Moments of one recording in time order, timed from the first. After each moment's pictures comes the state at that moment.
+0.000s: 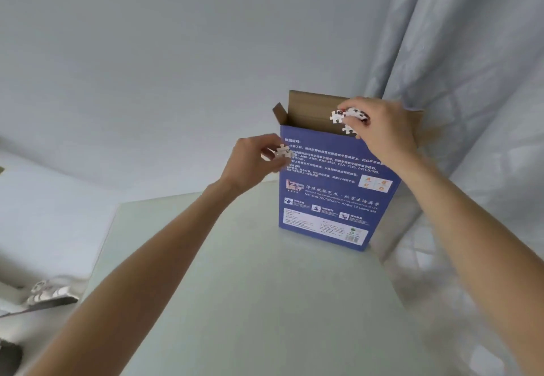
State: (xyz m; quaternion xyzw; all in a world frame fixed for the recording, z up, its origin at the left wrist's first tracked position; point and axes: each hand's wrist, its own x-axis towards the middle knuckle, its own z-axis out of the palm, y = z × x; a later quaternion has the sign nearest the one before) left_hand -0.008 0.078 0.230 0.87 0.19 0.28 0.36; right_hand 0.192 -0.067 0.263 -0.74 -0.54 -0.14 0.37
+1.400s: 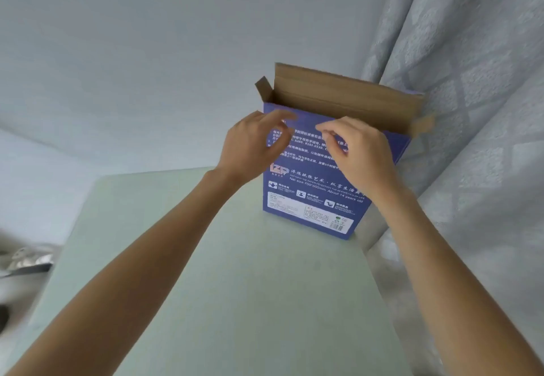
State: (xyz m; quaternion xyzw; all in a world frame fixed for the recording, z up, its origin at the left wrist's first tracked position) left_hand 0.039 0.058 0.213 0.91 0.15 0.37 0.14; right_hand 0.188 -0.082 0.213 -0.72 -0.58 -0.19 0.34
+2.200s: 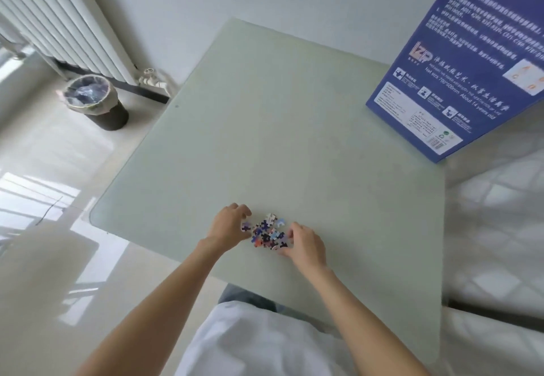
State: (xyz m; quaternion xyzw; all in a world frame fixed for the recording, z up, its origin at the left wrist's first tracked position) left_hand -0.314 -0.181 -0.071 0.76 0.56 -0.03 0.34; right_hand -0.136 -0.262 -0.057 -0.76 -0.57 0.32 0.03
